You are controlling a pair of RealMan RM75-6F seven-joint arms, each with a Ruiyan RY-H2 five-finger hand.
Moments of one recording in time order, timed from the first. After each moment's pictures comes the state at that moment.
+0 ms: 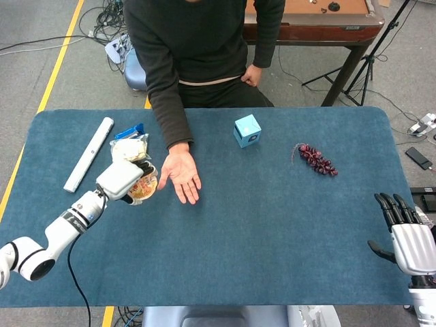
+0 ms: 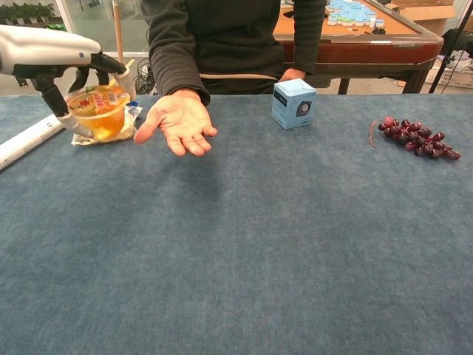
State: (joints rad) left arm -0.86 -1.14 -0.09 -1.51 1.40 0.81 0.01; right arm 0.04 -1.07 0.05 -1.70 -1.53 1.50 -0.12
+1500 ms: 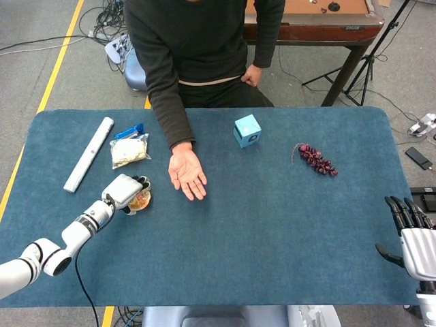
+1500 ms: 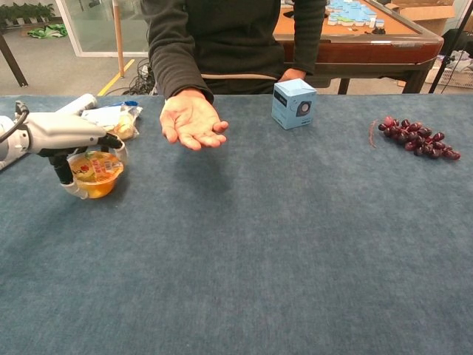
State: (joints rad) left arm -0.84 -1.43 -0.01 -1.12 1.41 0.71 -0.02; right arm 0.01 -1.05 0.04 -1.70 -1.51 1.53 -0.12
